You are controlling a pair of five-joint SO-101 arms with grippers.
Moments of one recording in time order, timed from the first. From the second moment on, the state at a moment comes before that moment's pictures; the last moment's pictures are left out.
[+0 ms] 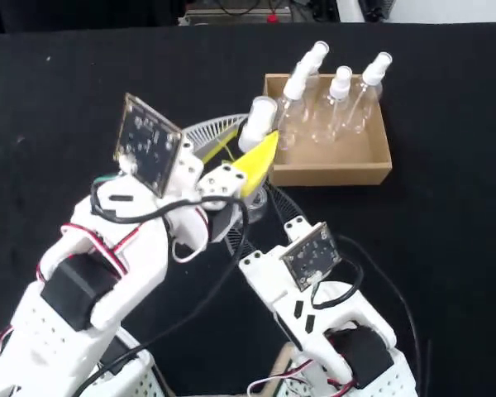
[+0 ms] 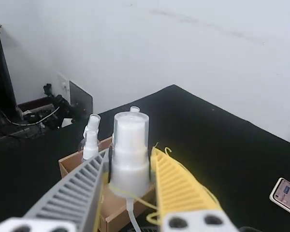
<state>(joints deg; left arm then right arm) 34.4 -54.3 20.2 48.0 2.1 -33.2 -103.2 77.0 48.9 6.6</state>
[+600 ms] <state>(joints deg) 31.5 -66.4 33.8 44.3 2.3 -33.5 -103.2 77.0 49.8 6.8</state>
